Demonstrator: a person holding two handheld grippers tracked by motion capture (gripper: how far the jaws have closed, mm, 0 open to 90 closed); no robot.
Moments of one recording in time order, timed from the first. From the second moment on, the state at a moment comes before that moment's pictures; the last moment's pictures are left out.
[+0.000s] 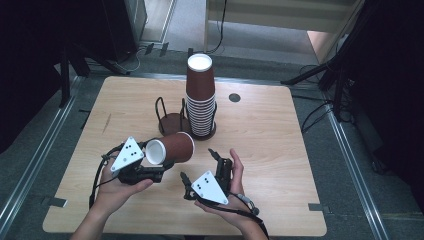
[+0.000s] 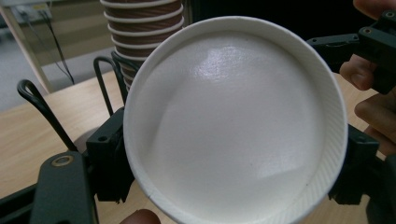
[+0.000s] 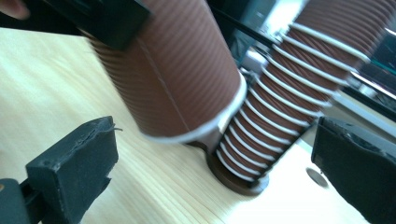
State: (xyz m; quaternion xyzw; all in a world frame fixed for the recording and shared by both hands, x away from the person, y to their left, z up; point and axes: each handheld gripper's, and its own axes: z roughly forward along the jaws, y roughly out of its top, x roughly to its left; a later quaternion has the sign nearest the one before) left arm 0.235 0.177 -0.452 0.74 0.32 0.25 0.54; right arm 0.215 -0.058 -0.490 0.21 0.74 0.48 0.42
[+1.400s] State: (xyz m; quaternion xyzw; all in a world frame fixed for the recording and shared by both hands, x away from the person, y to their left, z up) left arm 0.239 0.184 -0.463 0.66 0.33 0.26 0.62; right arm 0.230 -0.066 -0.494 0.28 0.73 0.50 0.38
